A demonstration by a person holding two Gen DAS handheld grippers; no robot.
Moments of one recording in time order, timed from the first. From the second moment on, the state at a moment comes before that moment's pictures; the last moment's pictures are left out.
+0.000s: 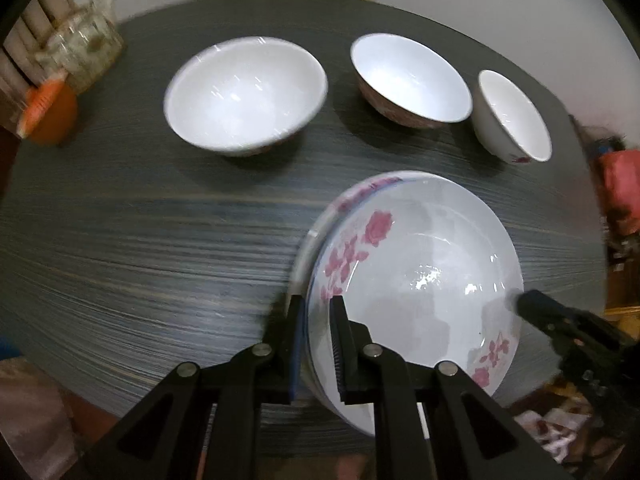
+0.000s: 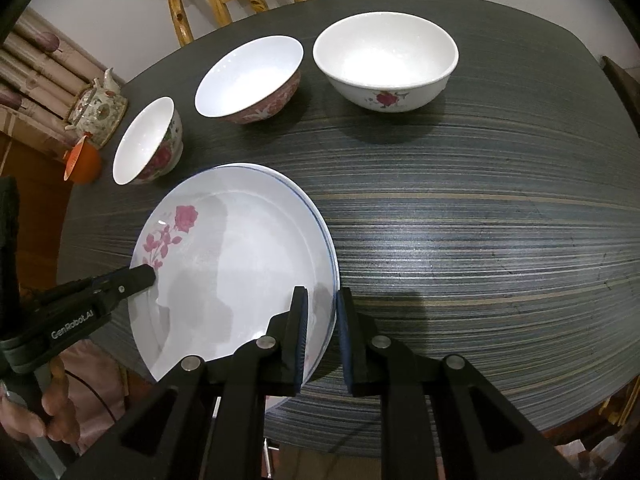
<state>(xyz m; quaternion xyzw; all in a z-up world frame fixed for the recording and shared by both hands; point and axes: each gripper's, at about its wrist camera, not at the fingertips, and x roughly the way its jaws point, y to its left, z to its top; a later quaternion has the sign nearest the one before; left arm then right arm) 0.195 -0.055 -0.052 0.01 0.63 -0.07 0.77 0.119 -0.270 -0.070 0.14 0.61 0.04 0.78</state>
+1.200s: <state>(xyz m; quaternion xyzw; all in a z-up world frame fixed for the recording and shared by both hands) 0.178 -0.011 -0.022 0.01 0.50 -0.05 0.86 0.250 -0.376 -0.064 0.20 0.59 -0.08 0.78</state>
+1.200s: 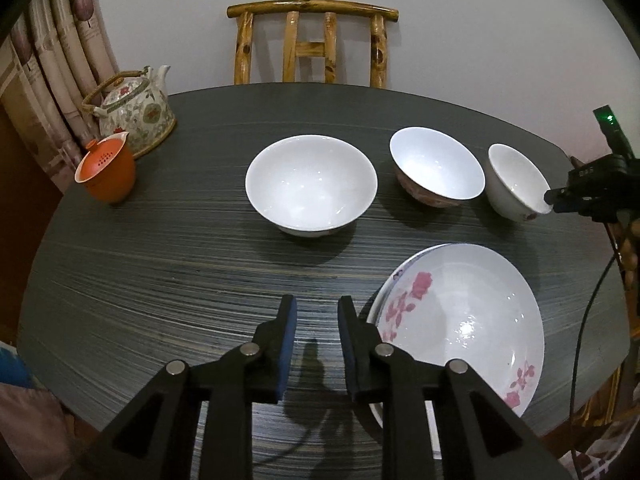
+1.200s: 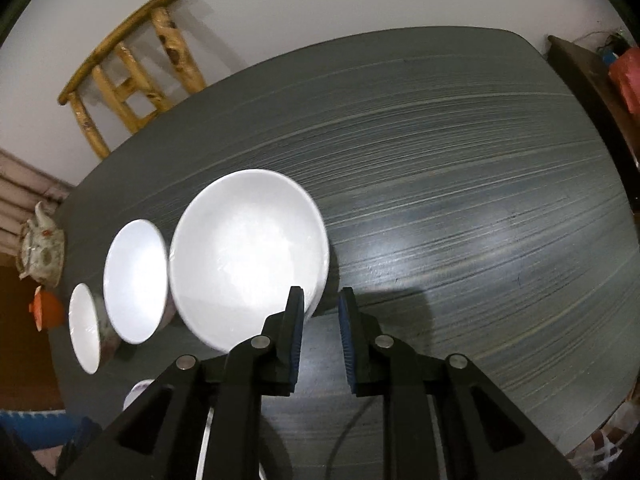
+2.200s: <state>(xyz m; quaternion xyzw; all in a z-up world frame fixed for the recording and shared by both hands) 0.185 -0.024 -0.021 0.01 0.51 -0.06 0.86 0.214 -0.383 -0.082 0.15 0.63 -0.11 0.75</state>
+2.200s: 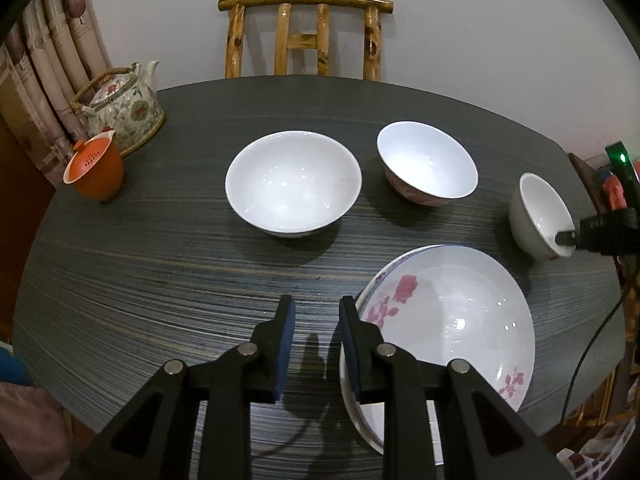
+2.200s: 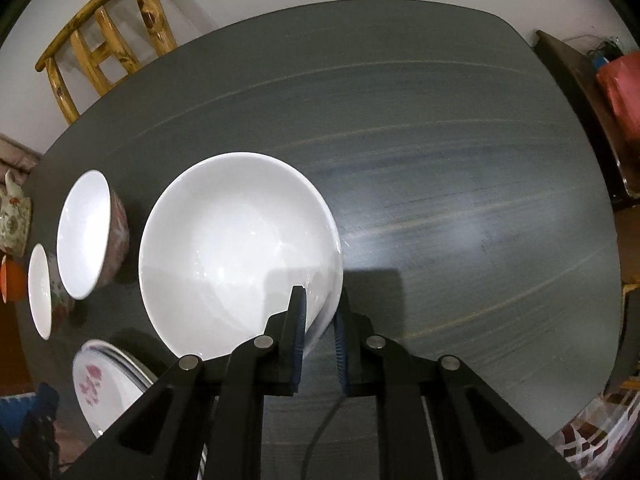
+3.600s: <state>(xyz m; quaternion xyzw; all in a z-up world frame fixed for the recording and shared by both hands) 0.205 -0.005 0.029 -0.02 0.52 -0.06 0.85 0.104 -0.396 -0.022 0.15 0.61 -0.10 0.77</state>
